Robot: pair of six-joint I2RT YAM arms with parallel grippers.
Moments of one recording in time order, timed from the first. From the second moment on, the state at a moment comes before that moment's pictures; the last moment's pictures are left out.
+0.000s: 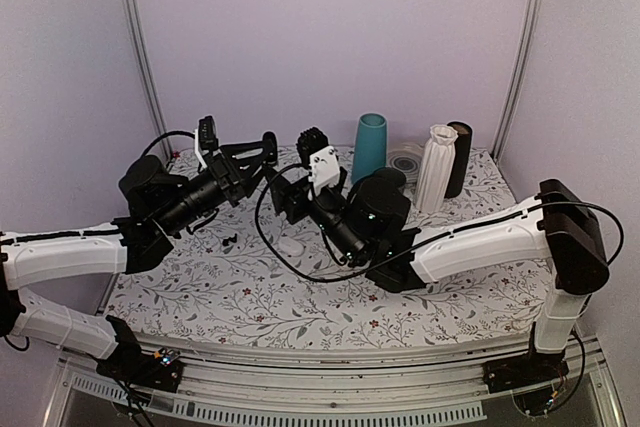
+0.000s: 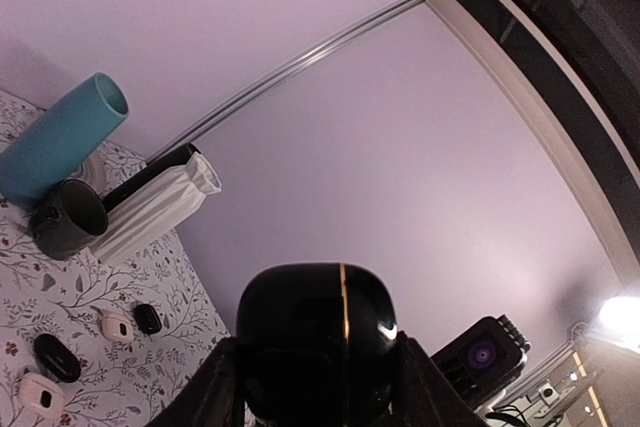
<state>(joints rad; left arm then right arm) -0.76 1.17 0.65 0.77 0.17 -1.10 1.21 1.86 1.19 1.00 0.45 -0.16</state>
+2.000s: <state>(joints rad) -0.74 0.88 0.76 0.17 0.11 -0.40 1.08 1.44 1.01 0.58 -0.21 -0.03</state>
